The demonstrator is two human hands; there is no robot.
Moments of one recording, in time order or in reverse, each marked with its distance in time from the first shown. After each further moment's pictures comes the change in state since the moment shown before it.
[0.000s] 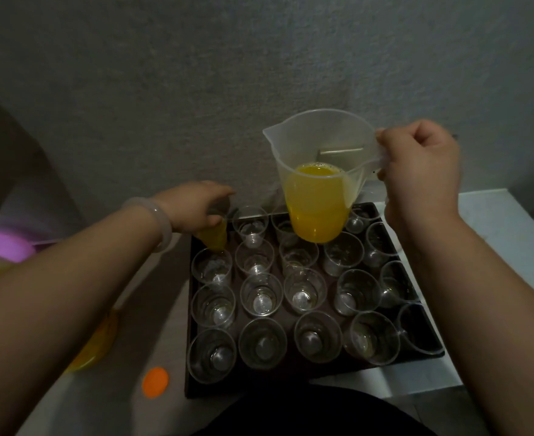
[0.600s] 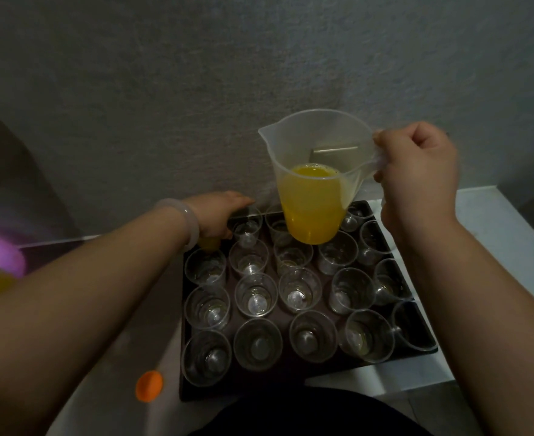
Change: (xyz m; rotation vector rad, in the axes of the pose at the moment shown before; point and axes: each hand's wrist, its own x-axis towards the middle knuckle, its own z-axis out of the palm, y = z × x) left_hand 0.031 0.025 0.018 0.045 -0.144 0.073; right_hand -0.003 0.000 -0.004 0.013 0.026 0.008
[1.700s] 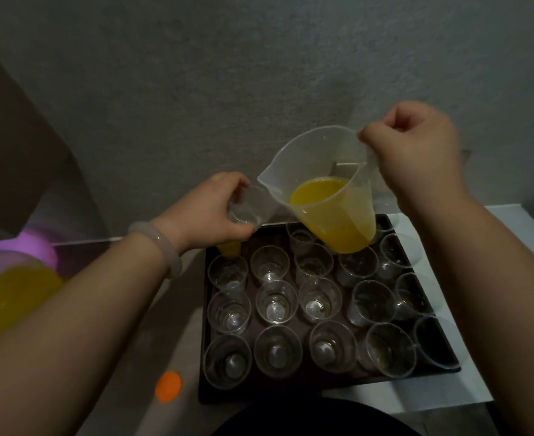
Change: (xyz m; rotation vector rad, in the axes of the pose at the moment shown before) left_hand -0.079 0.009 -0.028 -0.438 0.505 -0.063; right_hand 0.007 -0.030 0.027 -0.285 -0.211 -0.188
